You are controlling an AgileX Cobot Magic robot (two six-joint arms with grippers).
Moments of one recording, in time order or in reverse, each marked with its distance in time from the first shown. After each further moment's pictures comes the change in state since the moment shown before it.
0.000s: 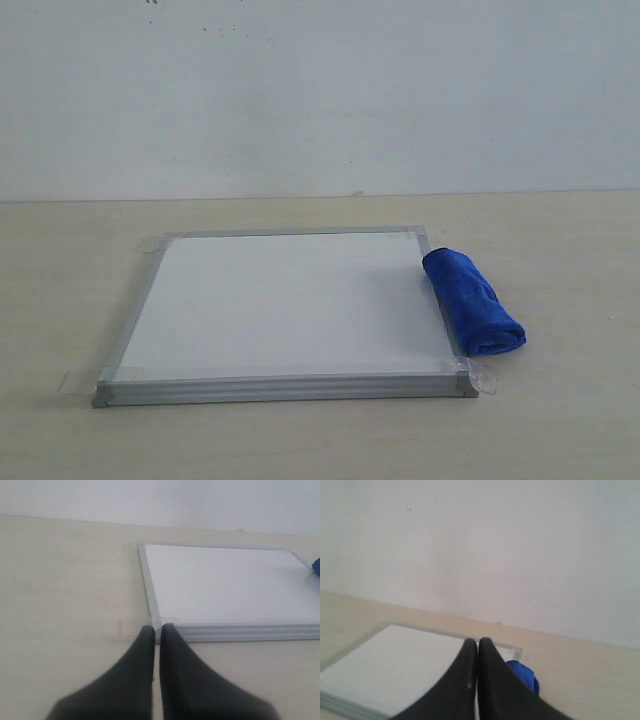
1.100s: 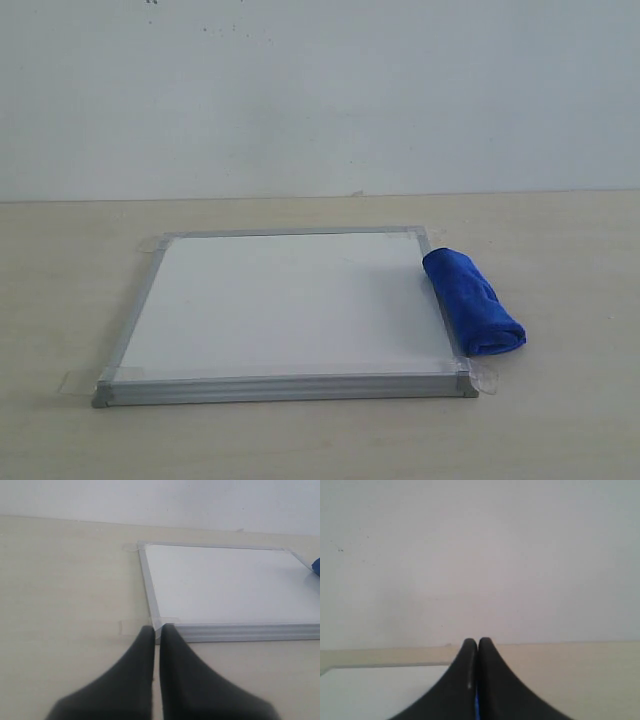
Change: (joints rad) left arm 0.000 0.000 0.000 0.000 0.000 0.000; right arm -0.210 -0.269 0.164 0.469 0.015 -0.375
